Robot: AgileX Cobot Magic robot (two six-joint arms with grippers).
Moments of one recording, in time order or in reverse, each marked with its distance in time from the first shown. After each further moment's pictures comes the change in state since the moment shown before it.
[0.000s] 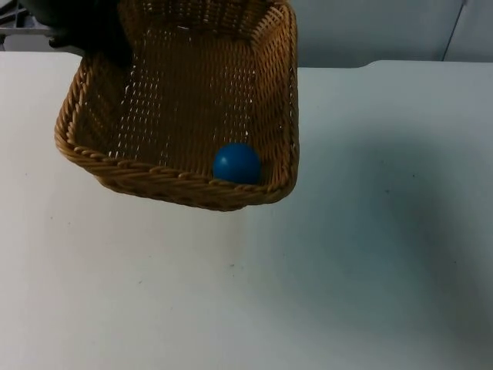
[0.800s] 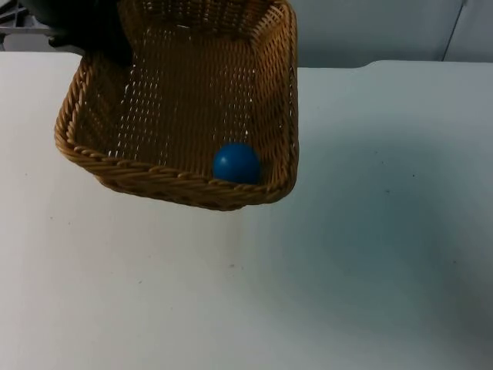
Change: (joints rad) right arm 0.000 -0.480 0.336 -0.223 0.085 0.257; left arm 0.000 0.000 0.000 0.000 0.000 0.000
